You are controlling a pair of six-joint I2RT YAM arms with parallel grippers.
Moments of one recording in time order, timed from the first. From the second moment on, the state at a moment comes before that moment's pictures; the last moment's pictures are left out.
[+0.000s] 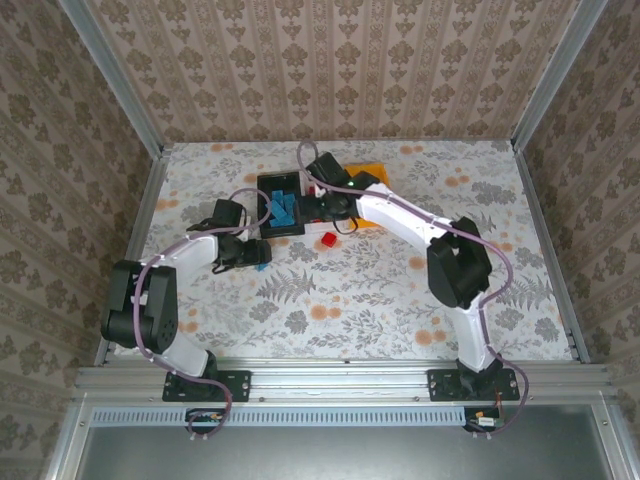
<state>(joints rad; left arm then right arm) -0.25 1.56 0.86 -0.48 0.18 -0.27 0.65 2.04 1.75 -0.69 -0.04 0.47</state>
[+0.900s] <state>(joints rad) -0.31 1.64 0.89 -0.45 0.17 -0.26 0.65 2.04 1.59 -0.64 0.04 0.52</state>
